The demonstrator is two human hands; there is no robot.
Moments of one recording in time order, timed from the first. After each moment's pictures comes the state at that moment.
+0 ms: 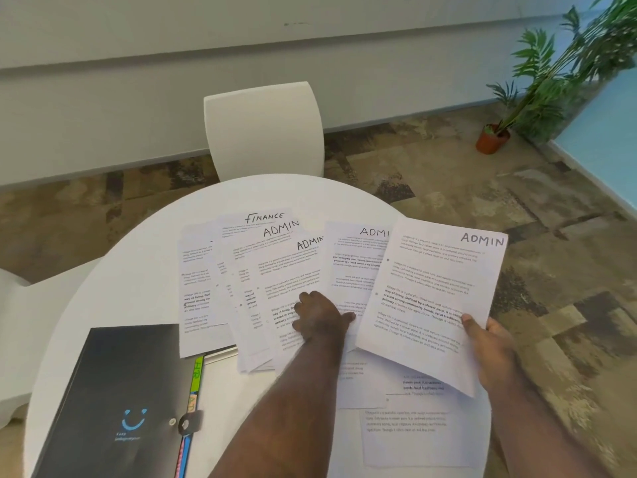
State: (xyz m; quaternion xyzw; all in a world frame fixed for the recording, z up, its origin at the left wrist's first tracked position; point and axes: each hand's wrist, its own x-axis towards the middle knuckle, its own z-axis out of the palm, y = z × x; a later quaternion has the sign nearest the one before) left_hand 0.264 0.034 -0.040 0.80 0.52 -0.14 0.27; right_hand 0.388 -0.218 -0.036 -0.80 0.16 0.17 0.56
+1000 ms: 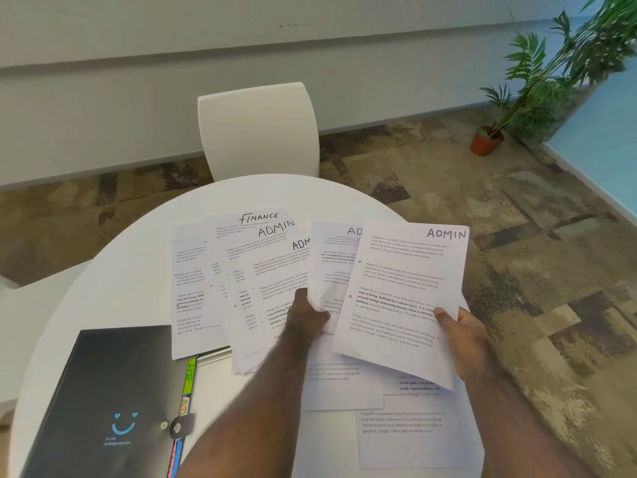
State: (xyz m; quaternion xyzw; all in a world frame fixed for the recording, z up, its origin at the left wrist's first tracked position) left_hand 0.243 0.060 -0.054 0.65 0.49 -0.01 0.58; right_hand 0.374 -0.180 -0.021 -0.76 0.15 0.21 0.60
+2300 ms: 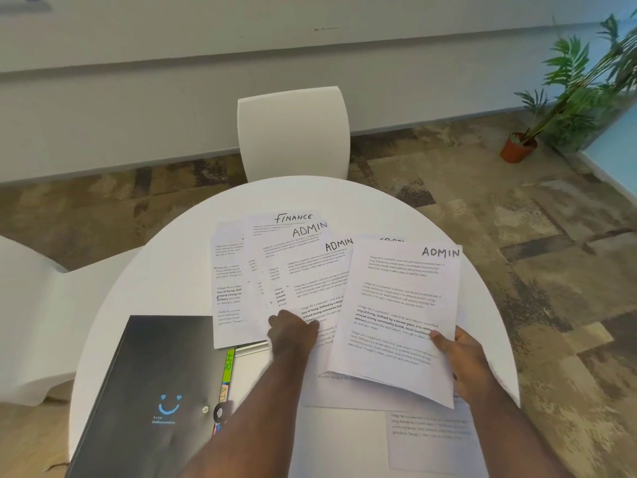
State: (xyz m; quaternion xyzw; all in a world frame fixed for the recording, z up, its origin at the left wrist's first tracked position) left_hand 0.171 0.099 -0.031 0.67 0.62 -0.10 0.40; right_hand 0.329 -0.149 -0.035 -0.73 0.14 0.31 0.60
